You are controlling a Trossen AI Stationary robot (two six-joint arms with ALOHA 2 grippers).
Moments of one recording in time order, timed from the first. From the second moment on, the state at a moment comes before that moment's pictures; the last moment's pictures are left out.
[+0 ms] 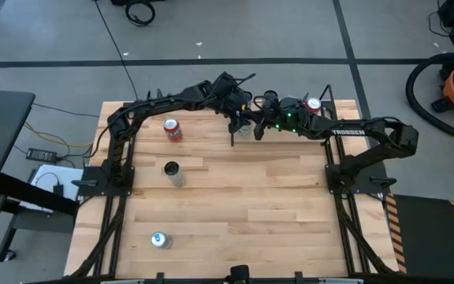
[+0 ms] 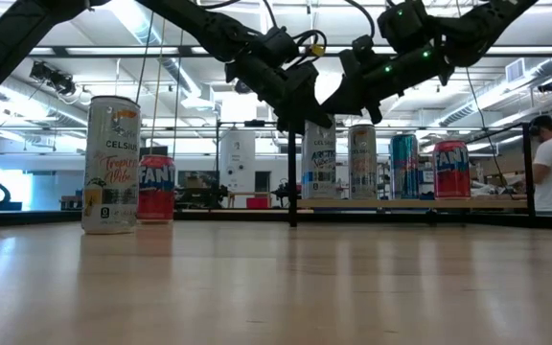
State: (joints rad) left arm 0.48 2.04 1.72 -0.37 0.35 0.17; right arm -0.46 1.37 0.74 0.34 -0.02 0.16
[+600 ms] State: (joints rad) left arm 0.48 2.03 1.72 -0.38 0.33 0.18; right arm -0.44 1.28 0.73 0.40 -0.05 0.17
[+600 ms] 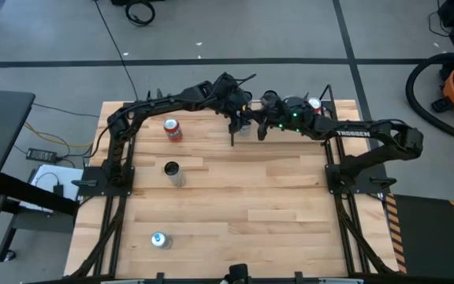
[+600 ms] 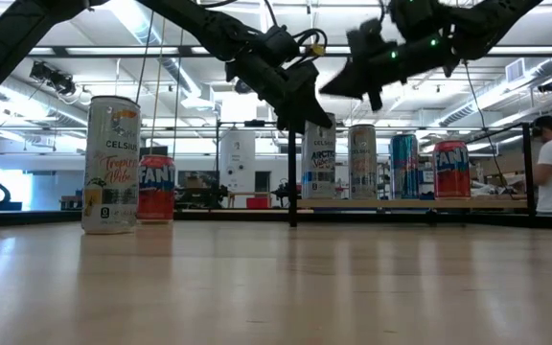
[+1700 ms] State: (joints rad) left arm 0.48 2.03 1.72 -0.38 0.33 0.13; right arm -0.30 1.27 0.73 0.63 -0.08 0.09
